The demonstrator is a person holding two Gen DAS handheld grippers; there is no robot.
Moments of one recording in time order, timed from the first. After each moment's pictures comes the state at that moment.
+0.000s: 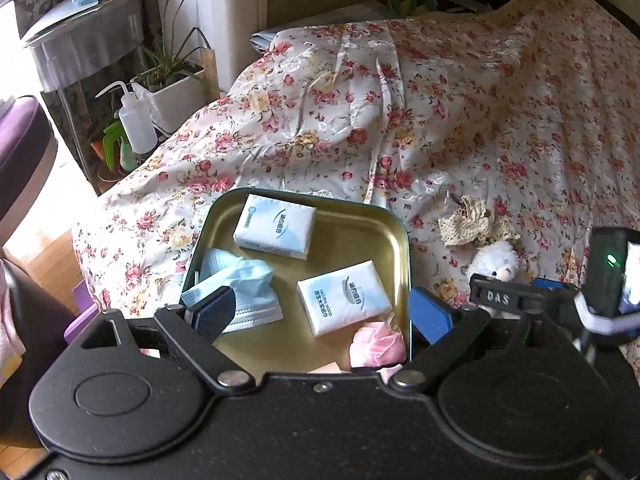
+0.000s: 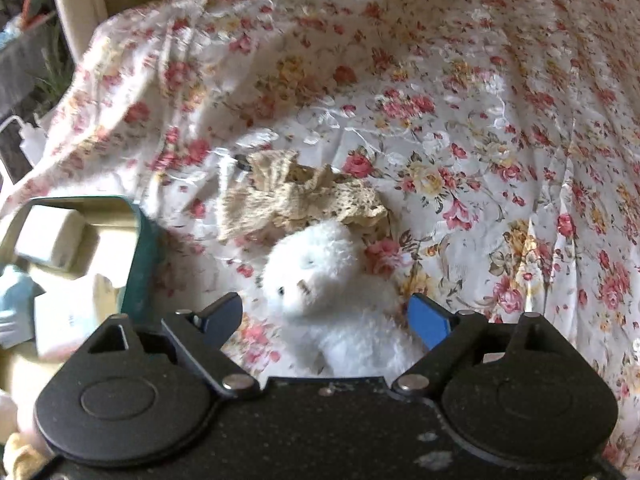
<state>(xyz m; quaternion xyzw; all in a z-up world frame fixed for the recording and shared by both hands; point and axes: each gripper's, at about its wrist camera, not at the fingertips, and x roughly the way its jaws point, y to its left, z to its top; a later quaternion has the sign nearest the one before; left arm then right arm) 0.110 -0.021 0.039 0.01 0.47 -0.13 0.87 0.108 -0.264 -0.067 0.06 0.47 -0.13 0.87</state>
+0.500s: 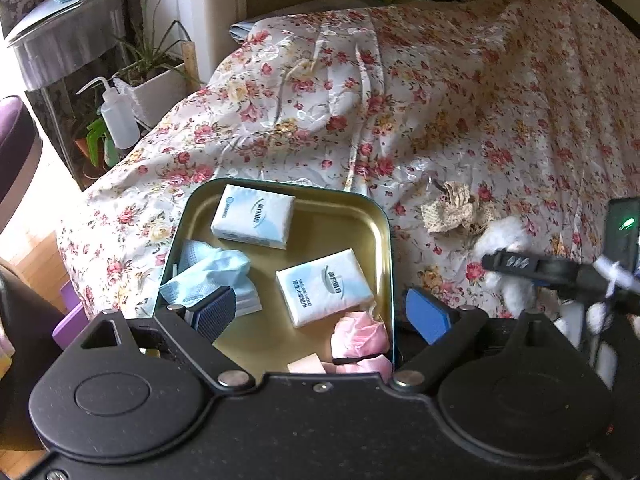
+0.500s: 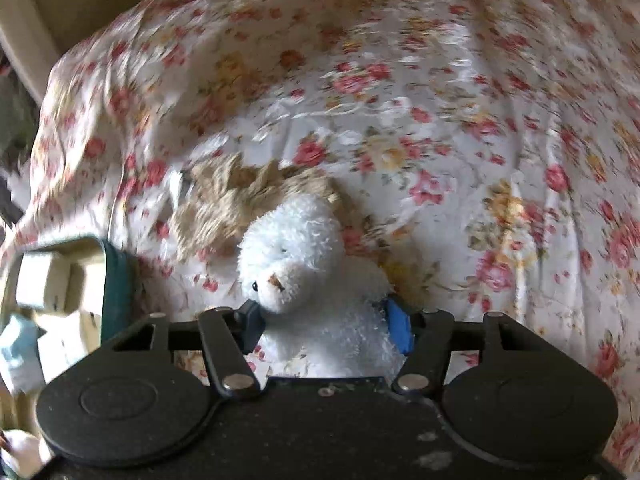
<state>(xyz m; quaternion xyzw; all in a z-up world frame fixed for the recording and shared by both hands) 0.109 -0.032 0.035 0.02 0.48 -0.15 0.86 0.100 -0.315 -0.059 0.17 0.47 -0.16 0.85</state>
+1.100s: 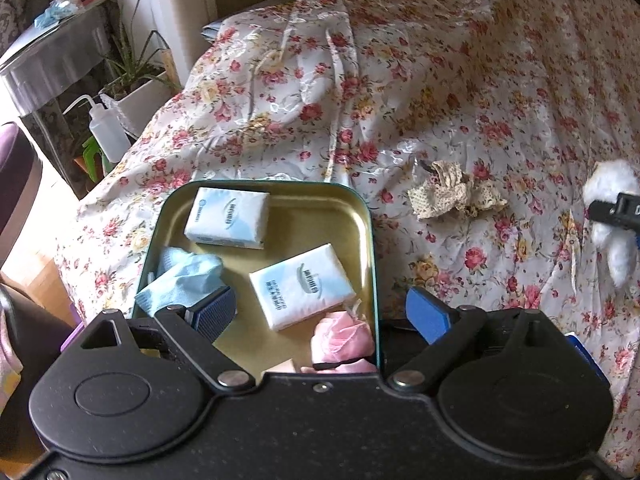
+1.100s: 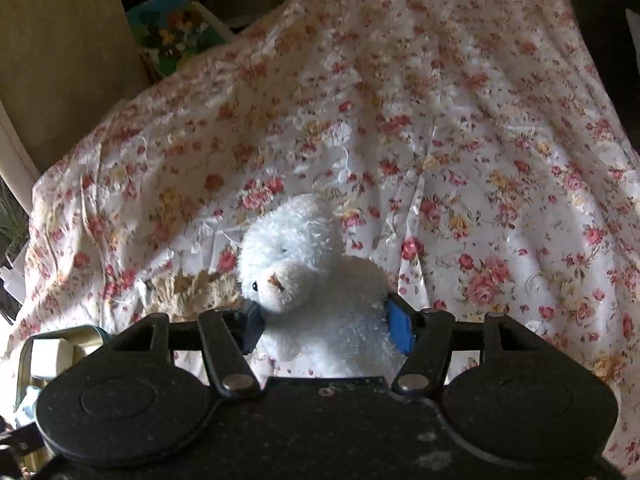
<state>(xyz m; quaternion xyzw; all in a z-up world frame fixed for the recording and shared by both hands) 0.106 -0.075 0.020 0.07 0.48 -0.14 0.86 0.037 -0.357 0.017 0.17 0.37 -0.23 0.88</state>
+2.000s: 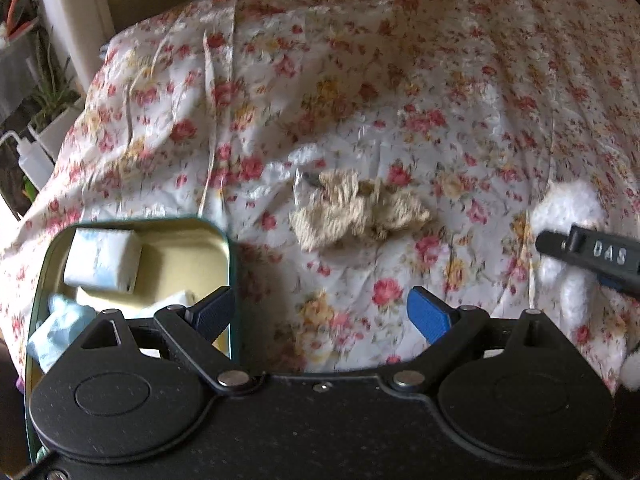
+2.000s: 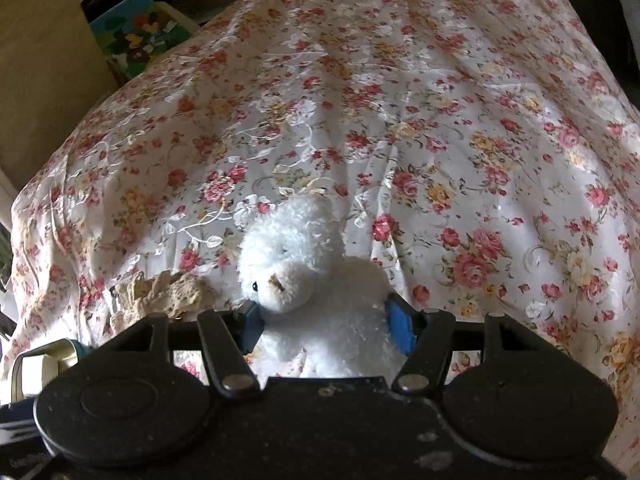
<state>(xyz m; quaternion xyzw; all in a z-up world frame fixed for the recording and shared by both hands) 0.117 -0.176 -0.006 0.09 0.47 -0.19 0.86 0.036 -0.391 -0.019 0.23 0.38 -0.24 0.86</state>
